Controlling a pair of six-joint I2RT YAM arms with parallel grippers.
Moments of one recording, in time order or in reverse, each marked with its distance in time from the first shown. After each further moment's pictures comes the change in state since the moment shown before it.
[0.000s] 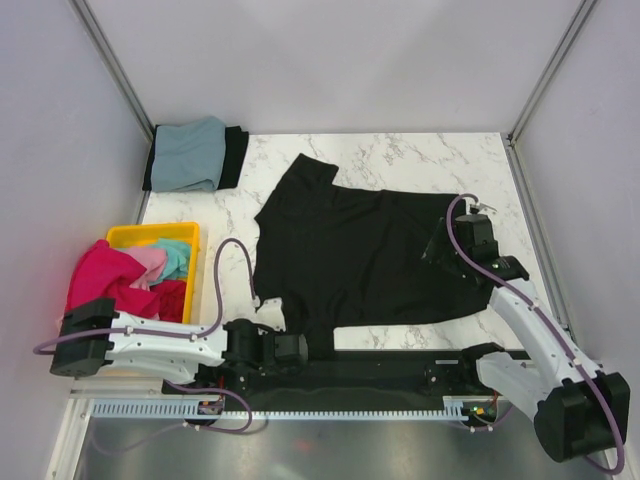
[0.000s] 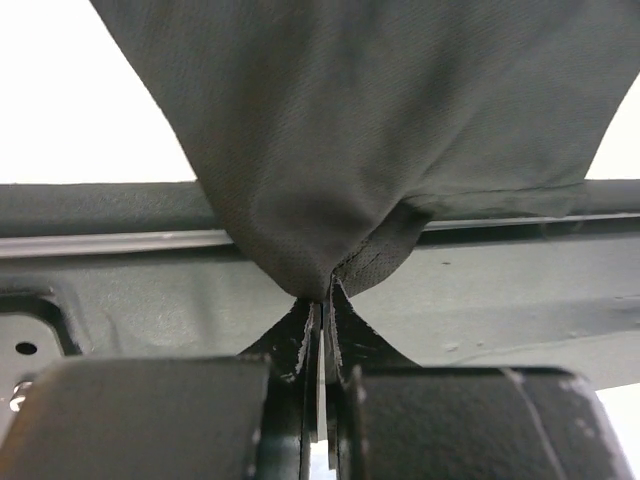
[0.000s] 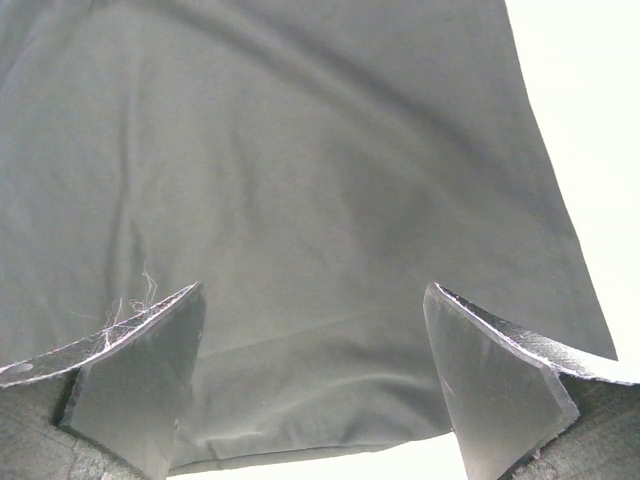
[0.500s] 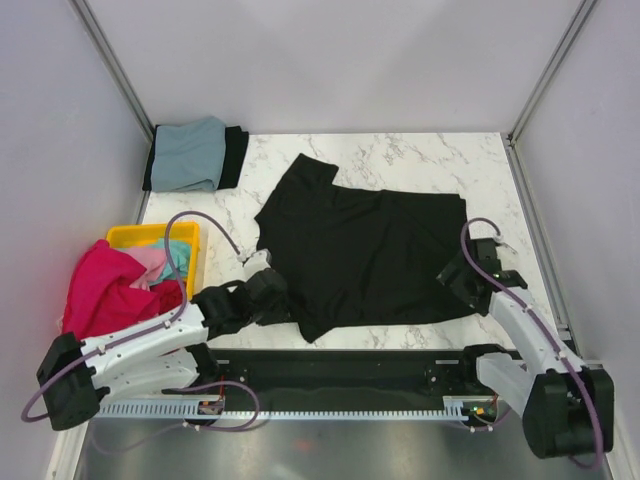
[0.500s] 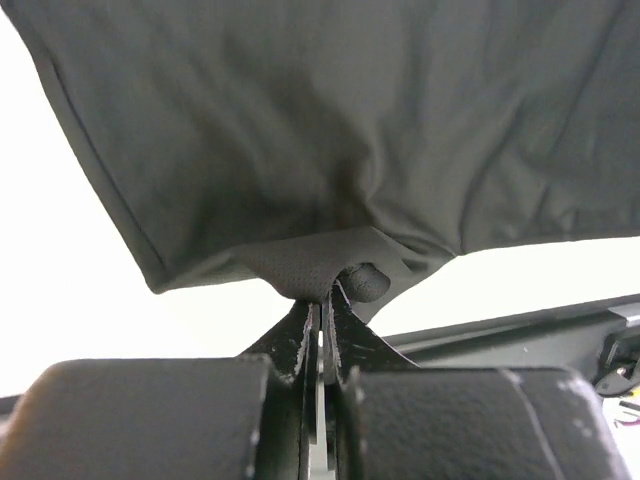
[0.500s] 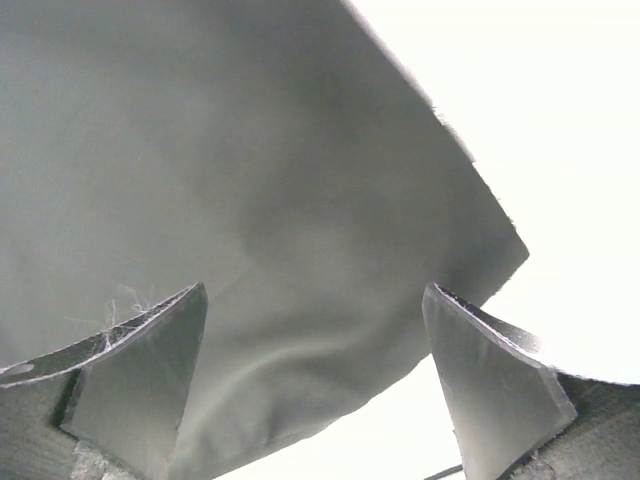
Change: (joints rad) left arm 0.503 -0.153 0.057 0.138 0.057 0.471; right arm -0.088 0.004 -0.169 -0.101 0.076 0.209
